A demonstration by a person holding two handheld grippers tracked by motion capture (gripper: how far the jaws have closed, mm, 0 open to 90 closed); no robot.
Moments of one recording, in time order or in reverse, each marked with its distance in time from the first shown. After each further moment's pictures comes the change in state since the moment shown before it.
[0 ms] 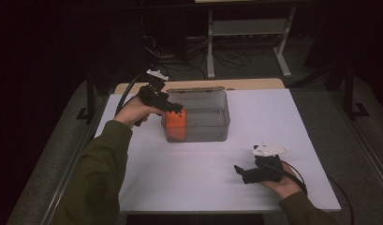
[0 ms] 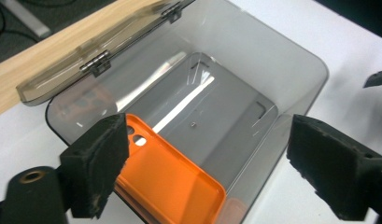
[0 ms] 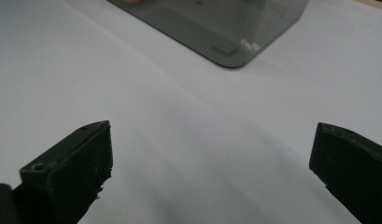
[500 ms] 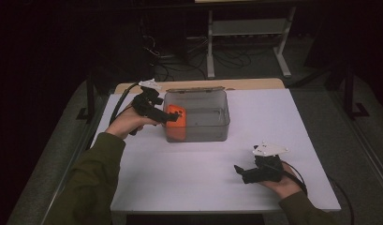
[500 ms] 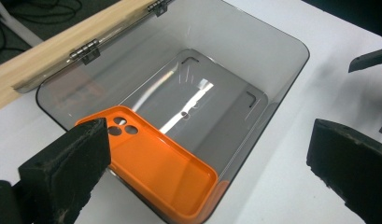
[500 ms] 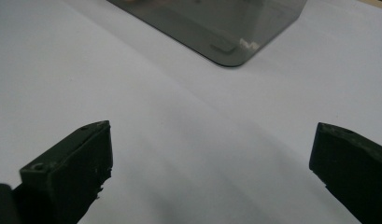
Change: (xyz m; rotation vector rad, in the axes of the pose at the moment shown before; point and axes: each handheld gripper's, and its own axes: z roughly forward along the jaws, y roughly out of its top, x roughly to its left) left arm -0.010 -0.029 -0.013 -0.058 -0.002 0.038; right arm 0.000 0.000 0.000 0.002 -0.005 0.001
